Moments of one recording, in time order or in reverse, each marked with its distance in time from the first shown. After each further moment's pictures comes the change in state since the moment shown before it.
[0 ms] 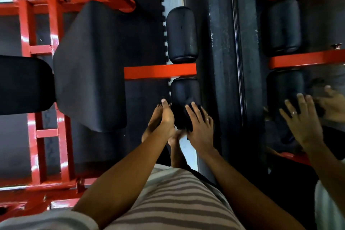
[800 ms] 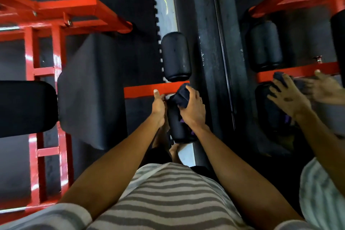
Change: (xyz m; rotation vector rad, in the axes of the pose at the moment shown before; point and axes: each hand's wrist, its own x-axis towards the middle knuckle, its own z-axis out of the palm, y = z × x) left_hand -0.088 0.115 0.017 0.075 -0.139 0.320; right_hand 0.111 -0.033 -0.062 0.356 0.108 0.212
